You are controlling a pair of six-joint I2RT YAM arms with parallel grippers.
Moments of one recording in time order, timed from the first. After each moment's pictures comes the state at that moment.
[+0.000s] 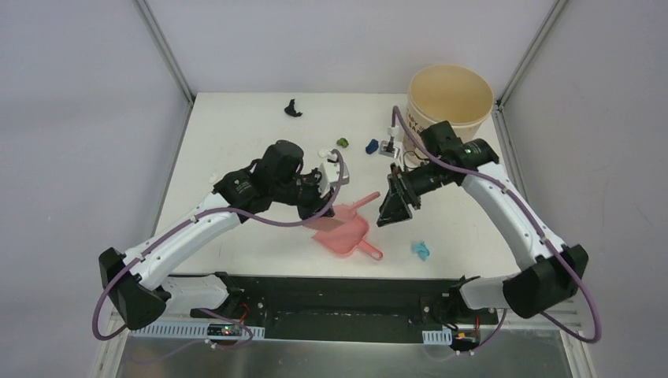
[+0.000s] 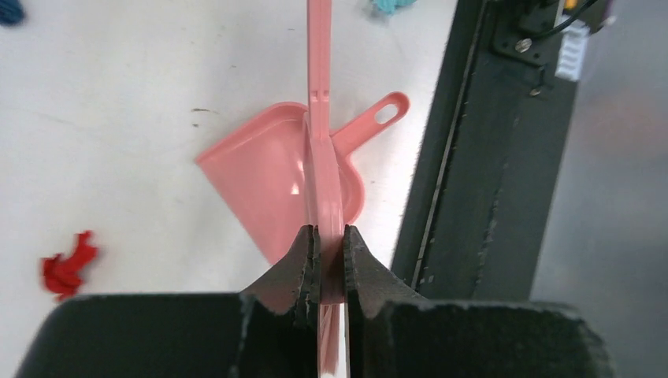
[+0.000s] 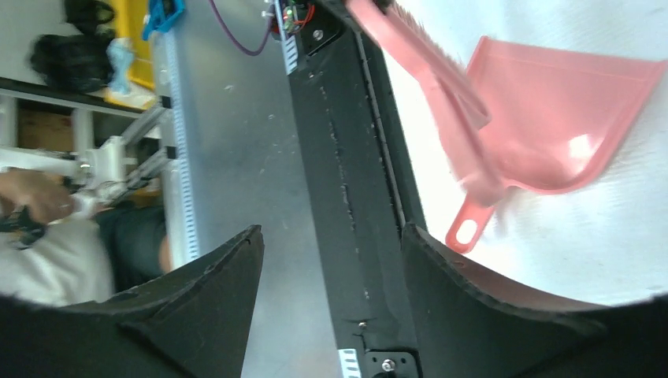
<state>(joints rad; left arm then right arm) -0.81 1.17 1.16 -0.69 0.46 0.24 0.45 1.39 1.36 -1.23 -1.05 -0.37</state>
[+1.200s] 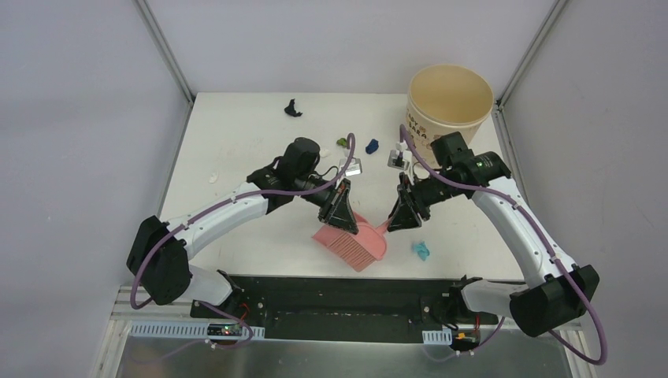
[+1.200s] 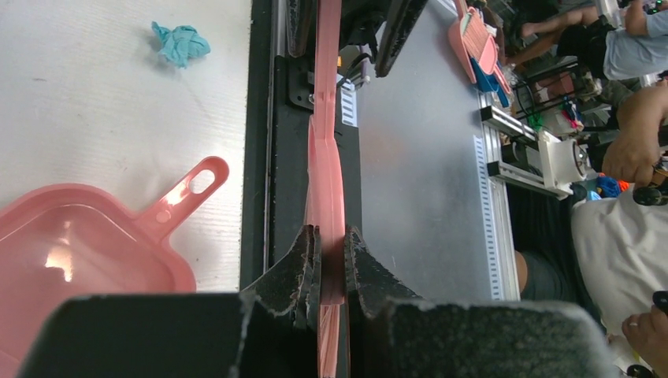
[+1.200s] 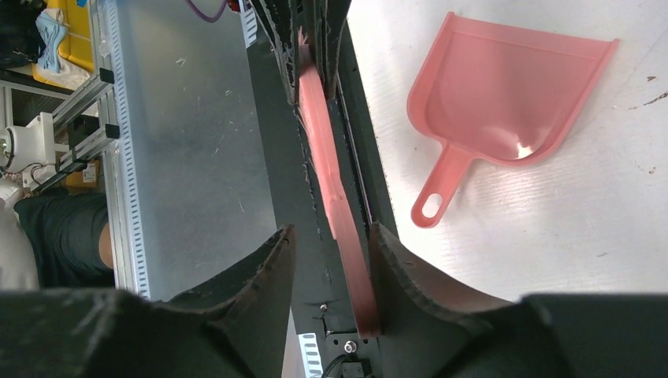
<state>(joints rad) -0.72 1.38 1.05 -0.26 1.07 -0.25 0.41 1.24 1.25 -1.24 -0.97 -0.51</state>
